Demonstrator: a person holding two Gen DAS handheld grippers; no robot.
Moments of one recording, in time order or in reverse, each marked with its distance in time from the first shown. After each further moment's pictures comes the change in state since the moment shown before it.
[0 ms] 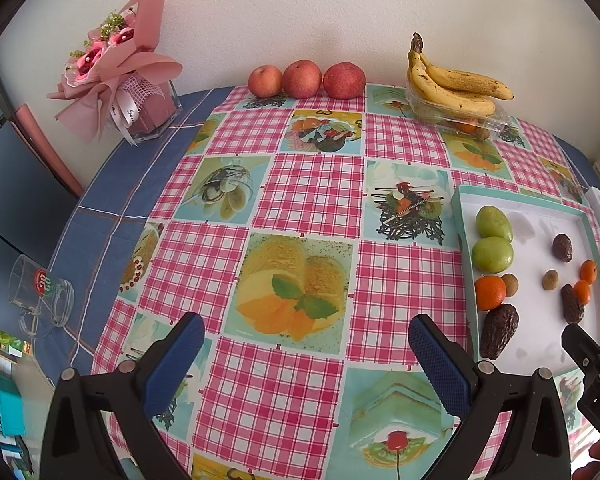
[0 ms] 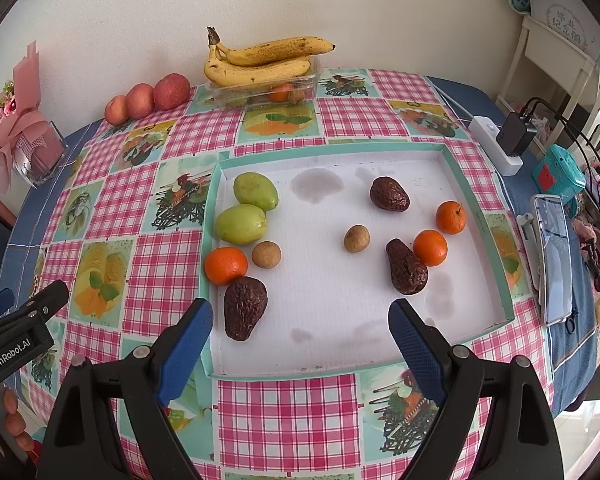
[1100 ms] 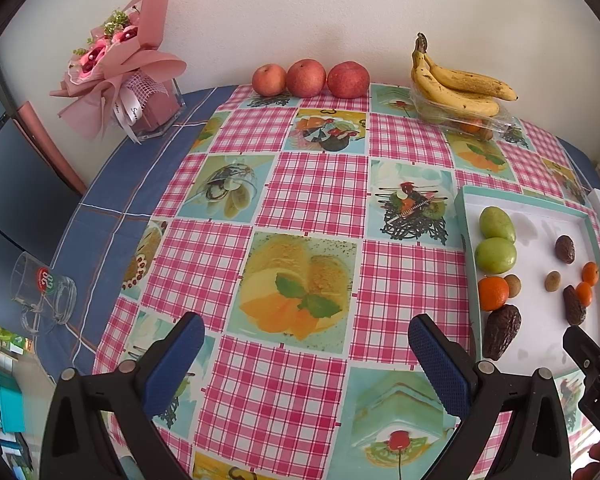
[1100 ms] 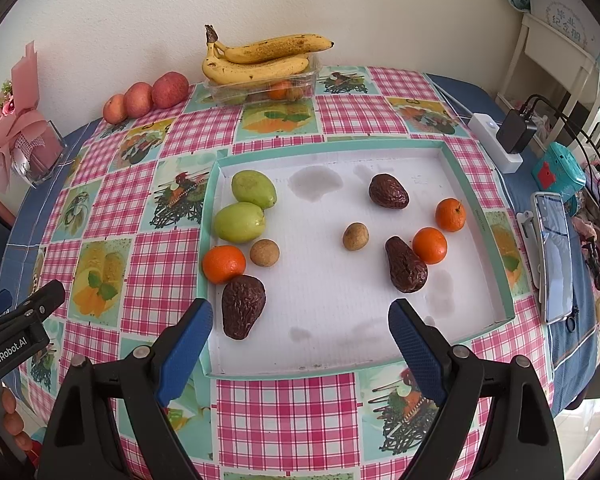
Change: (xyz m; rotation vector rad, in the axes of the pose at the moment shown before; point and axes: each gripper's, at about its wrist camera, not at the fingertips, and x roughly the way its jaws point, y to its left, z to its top) left arm 0.000 0.004 -0.001 -0.007 0.003 0.005; right arm 0.002 0.000 0.000 0.001 0.006 -0.002
